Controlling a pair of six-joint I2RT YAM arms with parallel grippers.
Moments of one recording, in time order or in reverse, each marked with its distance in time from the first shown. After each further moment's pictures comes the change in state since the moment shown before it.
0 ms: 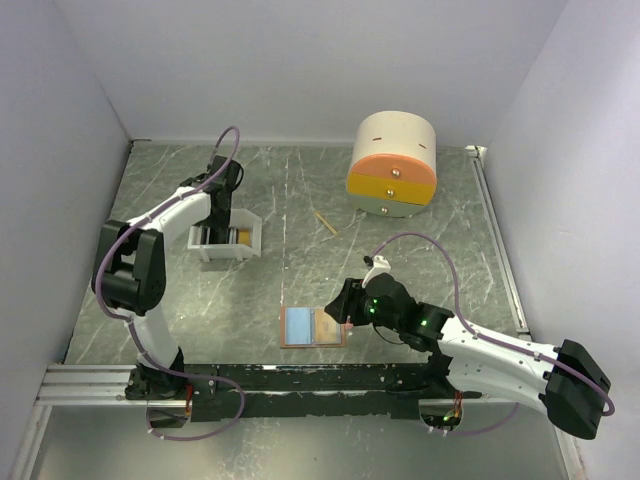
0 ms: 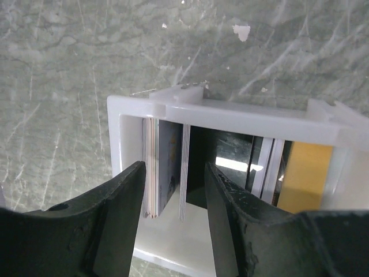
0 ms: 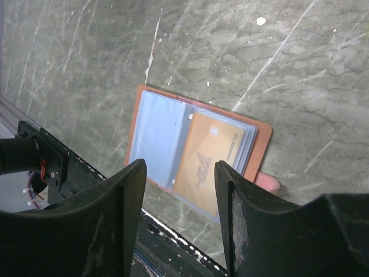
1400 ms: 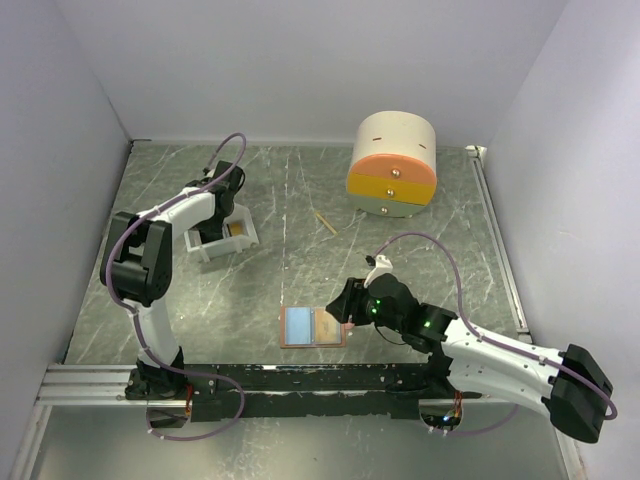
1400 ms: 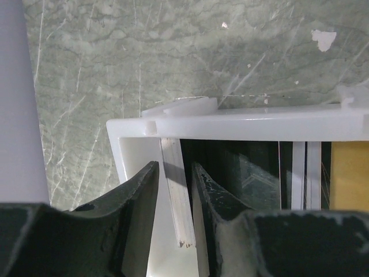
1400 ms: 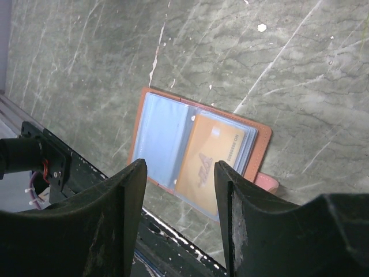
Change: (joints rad) left arm 0.008 0.086 0.008 0.005 -0.205 0.013; right arm 0.000 -0.036 -0.001 -0.016 0.007 -0.013
